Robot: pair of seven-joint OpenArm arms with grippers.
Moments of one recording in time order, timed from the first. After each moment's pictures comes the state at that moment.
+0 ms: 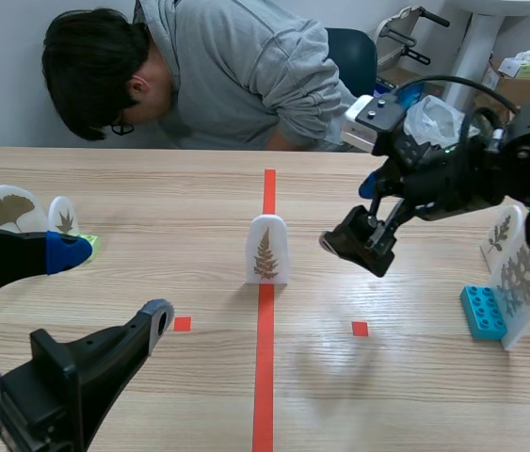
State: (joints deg) left arm 47.8 -26.7 -3.2 126.6 -17.1 -24.4 2.8; right arm 18.0 22.1 -17.3 76.6 15.8 45.3 -32.7
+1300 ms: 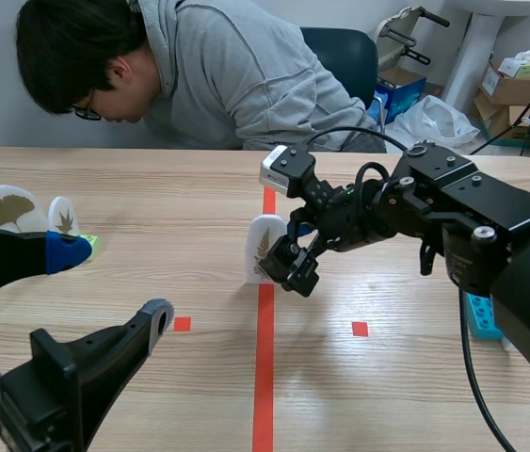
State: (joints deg) left arm 47.8 -26.7 -3.2 126.6 -17.1 -24.4 2.8; right arm 25.1 9.7 -24.7 55.1 1.1 45.3 -17.1
